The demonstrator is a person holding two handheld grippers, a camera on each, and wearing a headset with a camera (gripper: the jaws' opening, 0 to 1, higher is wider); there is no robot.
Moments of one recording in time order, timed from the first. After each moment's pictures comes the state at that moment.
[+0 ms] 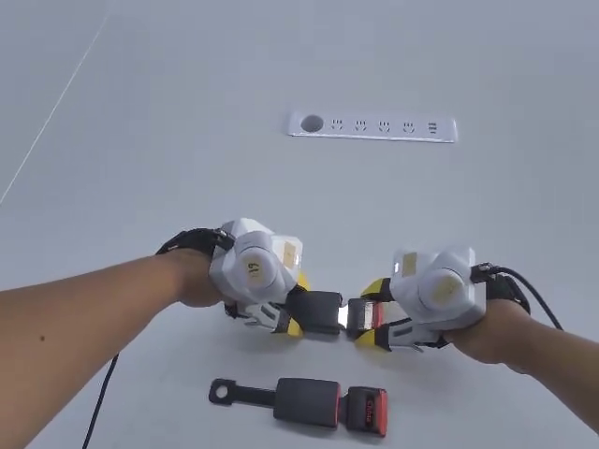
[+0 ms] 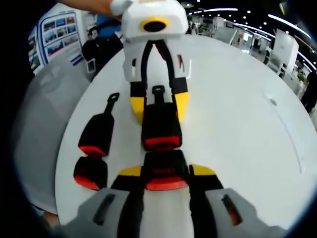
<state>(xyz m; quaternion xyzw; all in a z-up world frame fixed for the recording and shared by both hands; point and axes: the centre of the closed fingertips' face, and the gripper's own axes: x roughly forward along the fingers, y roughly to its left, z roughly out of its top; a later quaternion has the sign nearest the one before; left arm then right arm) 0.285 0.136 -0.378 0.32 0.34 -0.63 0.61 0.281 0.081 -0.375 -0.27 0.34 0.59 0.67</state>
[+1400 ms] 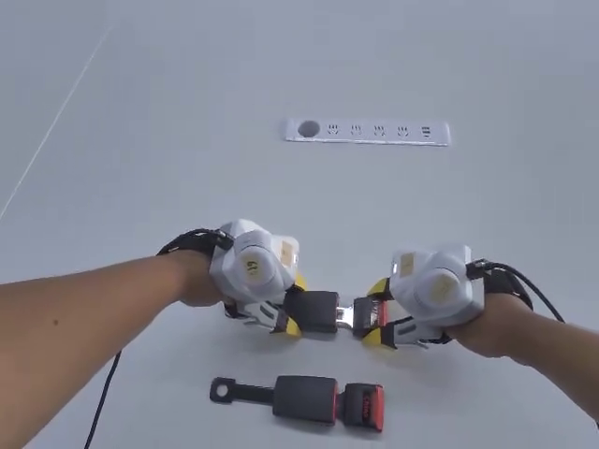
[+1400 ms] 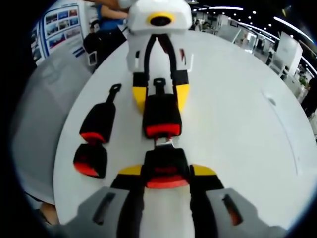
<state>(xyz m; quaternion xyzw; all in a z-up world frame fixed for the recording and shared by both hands) 0.286 0.137 -0.375 0.32 0.35 -0.63 0.62 0.282 0.062 -0.377 -0.30 0.34 0.59 0.66</state>
